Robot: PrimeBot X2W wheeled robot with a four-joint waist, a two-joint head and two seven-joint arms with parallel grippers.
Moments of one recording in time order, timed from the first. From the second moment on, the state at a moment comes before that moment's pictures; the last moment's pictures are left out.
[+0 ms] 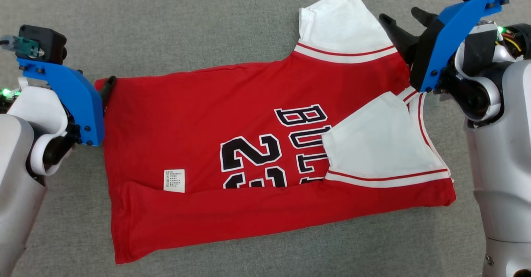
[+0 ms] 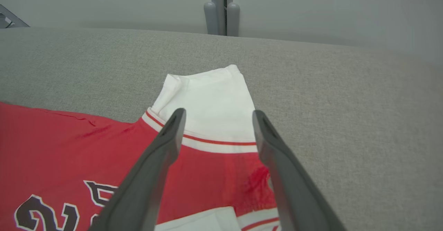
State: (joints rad) left arm -0.75 0.59 -0.52 0.37 -0.70 -0.04 0.59; right arm -0.84 -0.15 0.05 0.28 0.32 0.13 0.74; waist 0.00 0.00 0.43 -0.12
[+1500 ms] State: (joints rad) left arm -0.88 0.44 -0.64 0.30 -0.71 -0.11 0.50; right arm -1.20 -0.25 -0.07 0.74 0.08 0.13 0.65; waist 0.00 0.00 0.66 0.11
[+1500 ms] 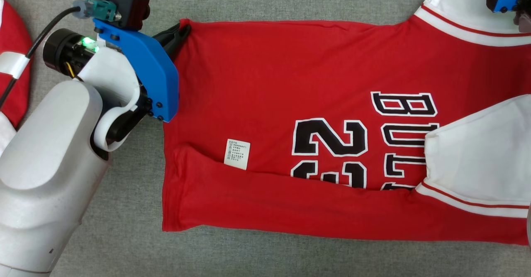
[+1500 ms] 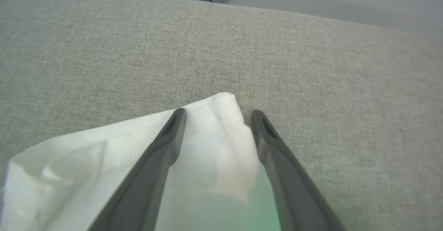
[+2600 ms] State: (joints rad) left arm -0.59 0.49 -0.64 0.31 -0.67 -0.10 -0.01; right arm -0.70 -0.31 0.05 0.33 0.53 0.13 0.43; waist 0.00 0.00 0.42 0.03
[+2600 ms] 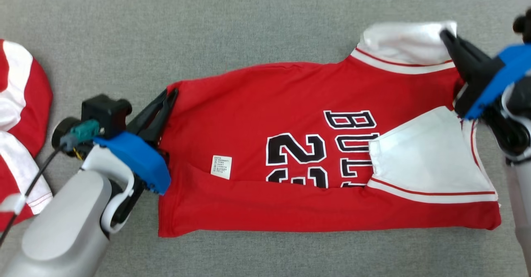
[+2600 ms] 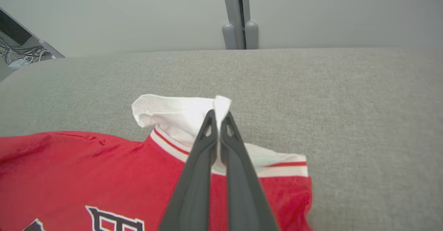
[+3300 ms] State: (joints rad) left arm -0.40 0.52 -0.66 0.35 -0.62 -0.05 -0.16; right arm -0.17 -0.15 -0.17 -0.14 0.56 0.13 0.64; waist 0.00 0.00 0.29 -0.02
